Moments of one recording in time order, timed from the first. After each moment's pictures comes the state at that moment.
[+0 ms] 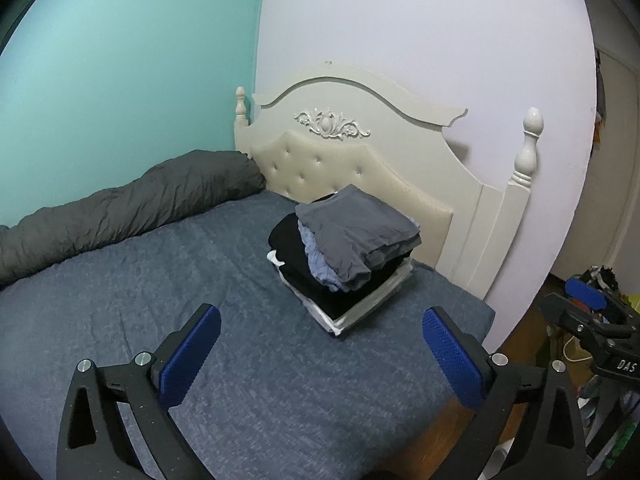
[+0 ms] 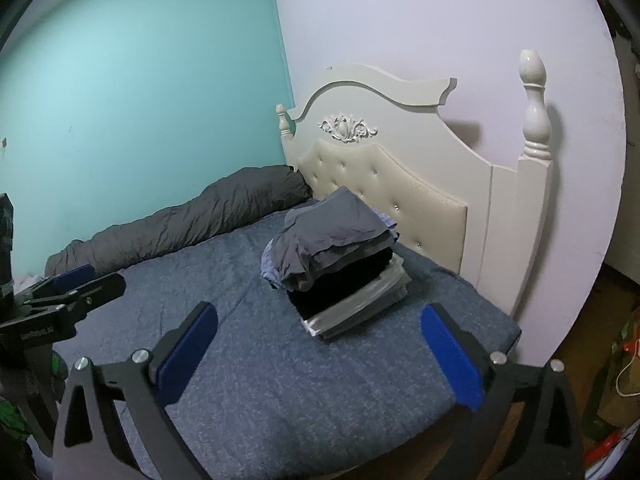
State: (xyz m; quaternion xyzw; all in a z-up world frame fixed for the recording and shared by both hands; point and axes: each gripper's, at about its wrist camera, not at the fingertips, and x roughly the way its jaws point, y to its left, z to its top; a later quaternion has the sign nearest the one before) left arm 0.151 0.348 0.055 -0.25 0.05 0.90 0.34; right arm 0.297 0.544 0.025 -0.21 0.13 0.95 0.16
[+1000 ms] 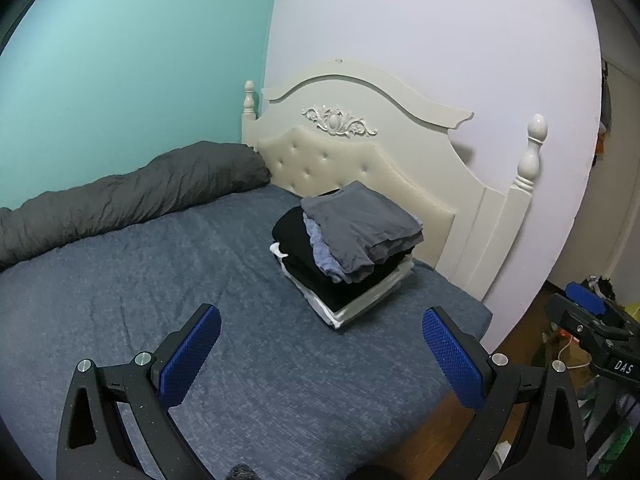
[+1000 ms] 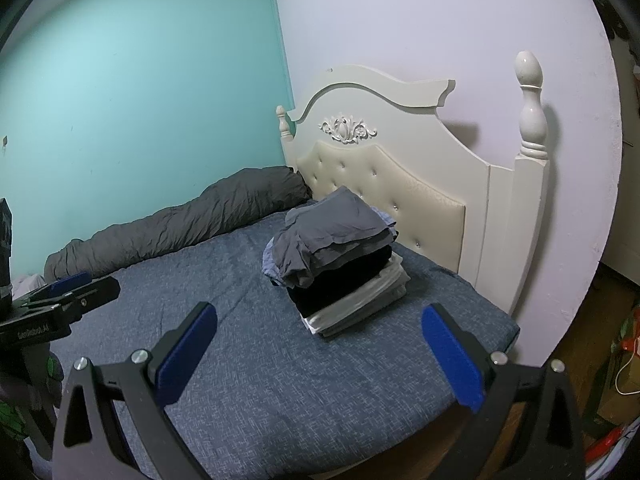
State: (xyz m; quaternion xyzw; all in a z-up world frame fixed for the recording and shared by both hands) left arm 0.156 0.333 0.049 -0.26 0.04 0.90 0.34; right arm 0.305 0.538 0.024 -0.21 0.12 0.96 0.17
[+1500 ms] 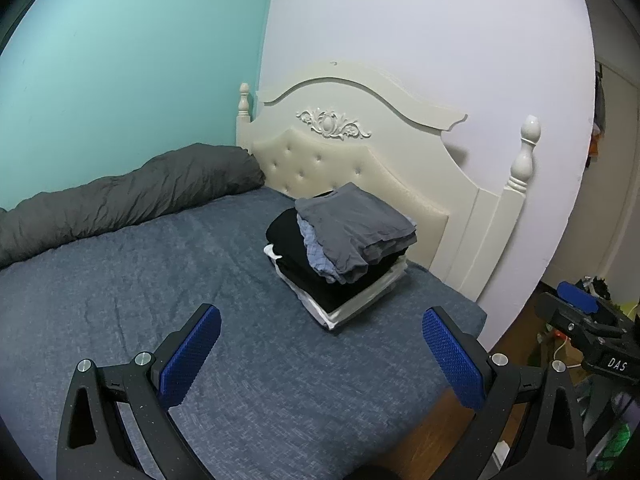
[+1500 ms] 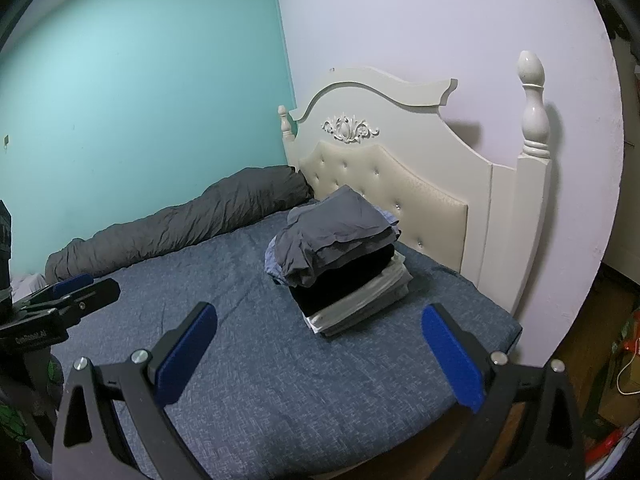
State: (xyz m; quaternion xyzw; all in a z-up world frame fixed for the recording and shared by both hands) left arm 0.159 0.329 0.047 -0.25 0.04 0.90 0.35; right arm 0.302 0.537 0.021 -0.21 0.12 0.96 0.17
